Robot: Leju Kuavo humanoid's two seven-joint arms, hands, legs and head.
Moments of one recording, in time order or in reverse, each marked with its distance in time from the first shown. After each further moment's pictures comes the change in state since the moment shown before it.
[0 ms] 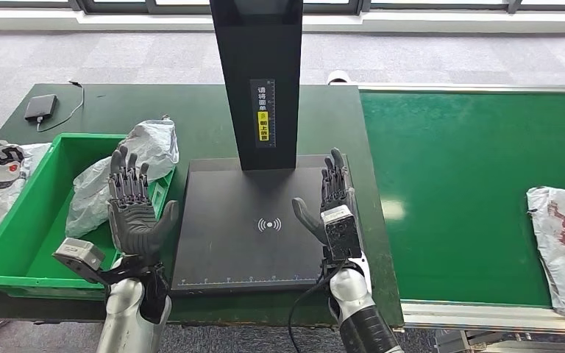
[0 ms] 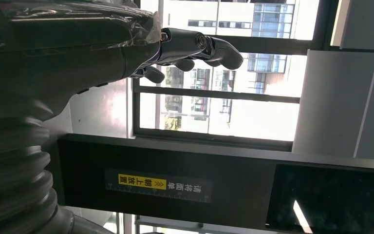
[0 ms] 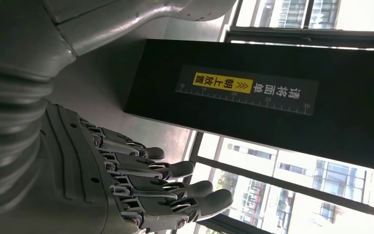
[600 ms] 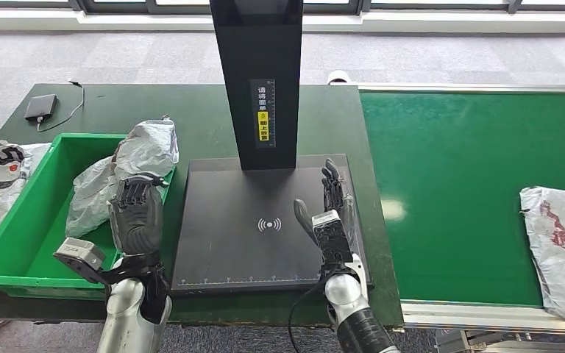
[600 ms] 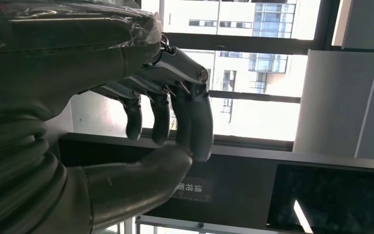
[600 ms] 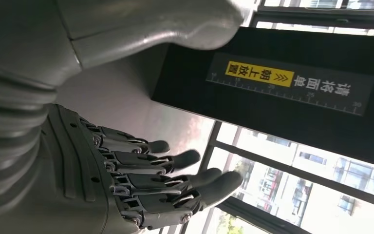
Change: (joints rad) left arm 0.000 0.000 0.000 0.004 -0.001 0.002 0.000; right arm -0.009 0.000 0.004 0.099 0.051 -0.110 0.000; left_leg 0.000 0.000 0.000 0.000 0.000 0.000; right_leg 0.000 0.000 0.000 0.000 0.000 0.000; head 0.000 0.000
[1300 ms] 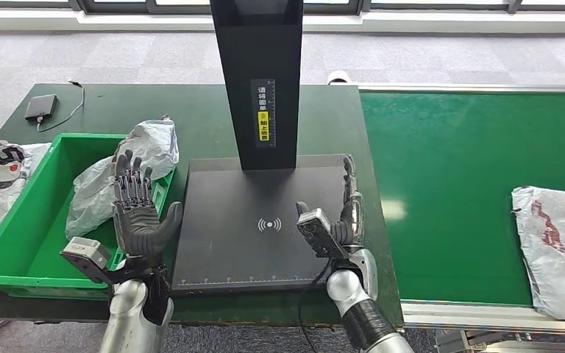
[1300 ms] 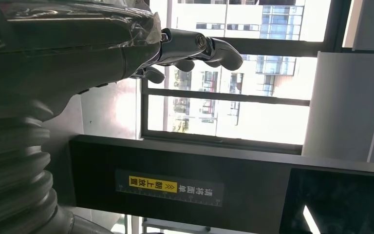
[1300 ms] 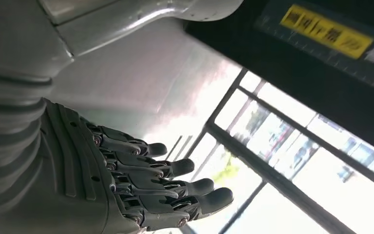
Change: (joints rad) left arm -0.001 0.000 0.000 0.030 -0.002 0.017 0.000; right arm -0.085 -0.049 -0.017 0.140 0.332 -0.271 0.111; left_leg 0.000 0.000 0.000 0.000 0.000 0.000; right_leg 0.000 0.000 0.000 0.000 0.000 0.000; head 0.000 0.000
